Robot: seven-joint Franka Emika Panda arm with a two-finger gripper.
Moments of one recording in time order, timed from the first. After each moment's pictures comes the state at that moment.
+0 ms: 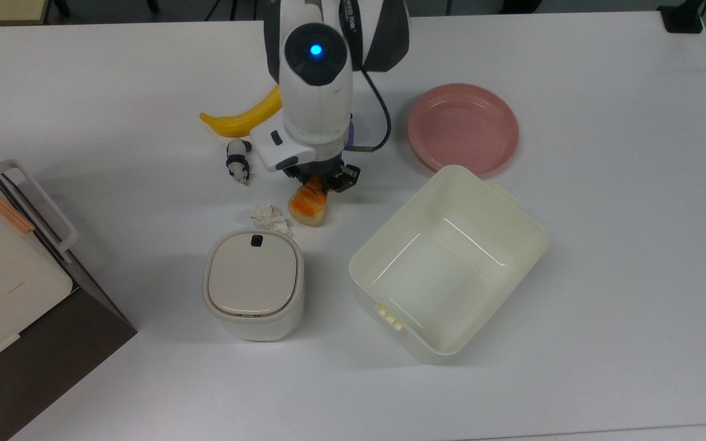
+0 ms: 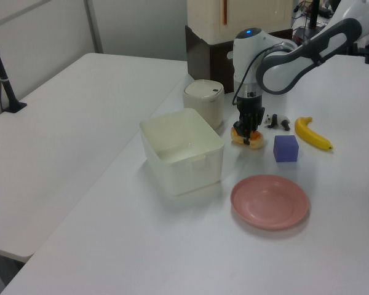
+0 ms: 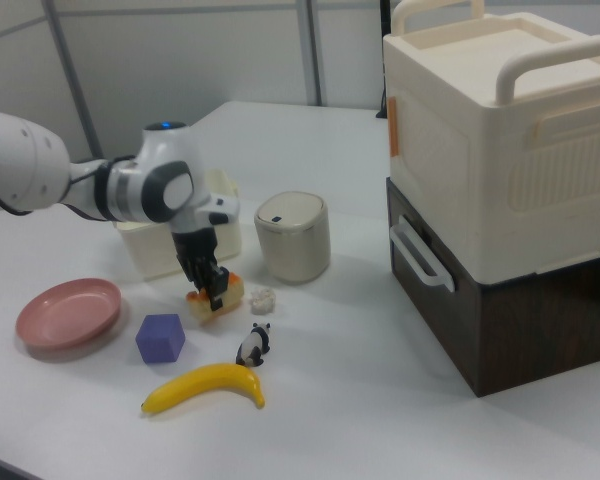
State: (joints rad) arm 0.03 0.37 0.06 -1.83 -0.11 2.16 0.44
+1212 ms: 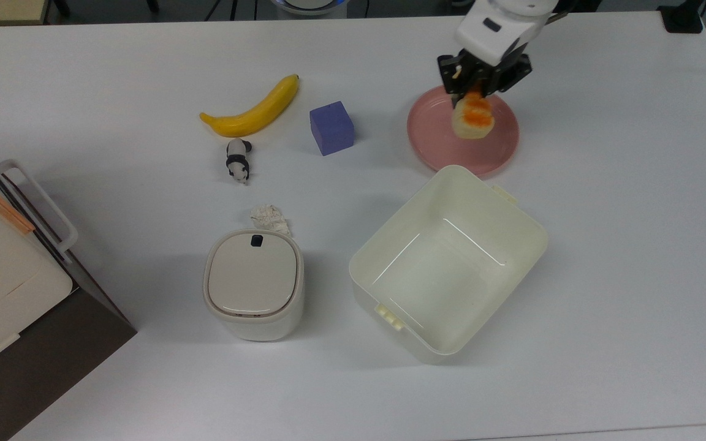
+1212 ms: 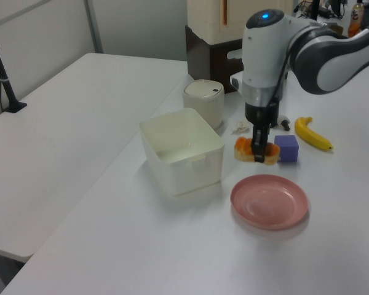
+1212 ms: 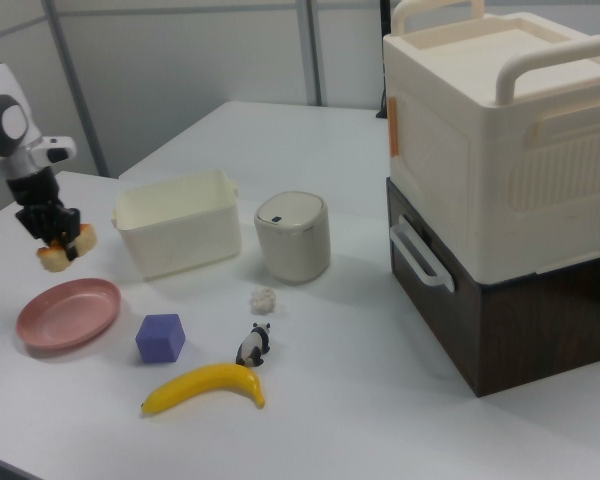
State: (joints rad) arm 0.31 0.19 0.22 -1.80 -0.14 1.93 0.47
